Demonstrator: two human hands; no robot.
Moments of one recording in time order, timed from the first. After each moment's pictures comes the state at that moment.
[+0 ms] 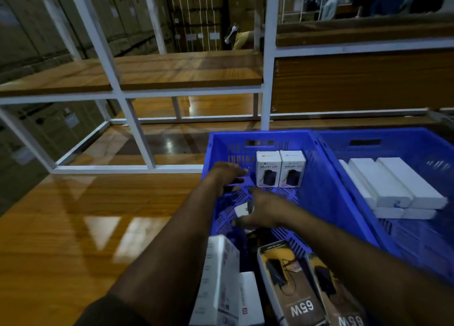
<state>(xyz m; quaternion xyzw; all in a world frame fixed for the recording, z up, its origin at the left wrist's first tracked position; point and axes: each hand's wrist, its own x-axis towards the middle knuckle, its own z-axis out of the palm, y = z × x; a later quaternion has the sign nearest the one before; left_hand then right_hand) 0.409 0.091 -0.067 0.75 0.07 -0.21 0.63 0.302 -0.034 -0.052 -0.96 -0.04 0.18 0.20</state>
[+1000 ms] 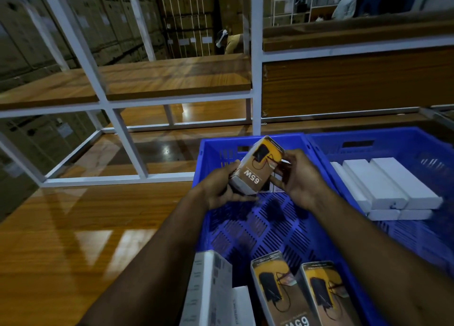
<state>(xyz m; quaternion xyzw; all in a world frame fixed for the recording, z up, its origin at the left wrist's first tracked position) 0.382 0.081 -0.035 0.59 0.01 -0.34 0.73 0.331 -0.100 -0.022 -0.50 0.17 0.00 0.85</state>
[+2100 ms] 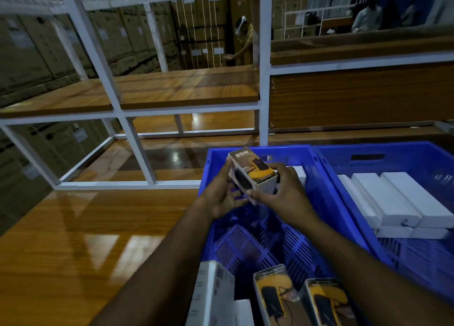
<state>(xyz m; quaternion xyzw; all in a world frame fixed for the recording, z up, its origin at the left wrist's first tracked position) 0.382 0.085 -0.035 0.54 0.06 -0.27 0.80 0.327 -0.081 -0.049 -0.87 -0.01 -0.15 0.47</state>
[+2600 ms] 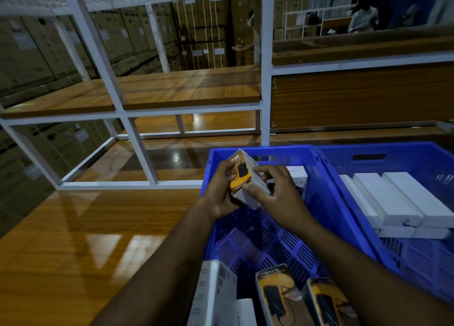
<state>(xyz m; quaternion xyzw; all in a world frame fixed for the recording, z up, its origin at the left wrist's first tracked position) 0.381 0.090 -0.033 0.49 0.03 -0.31 0.81 0.315 -0.064 -0.042 -0.84 -0.07 -0.15 0.52</state>
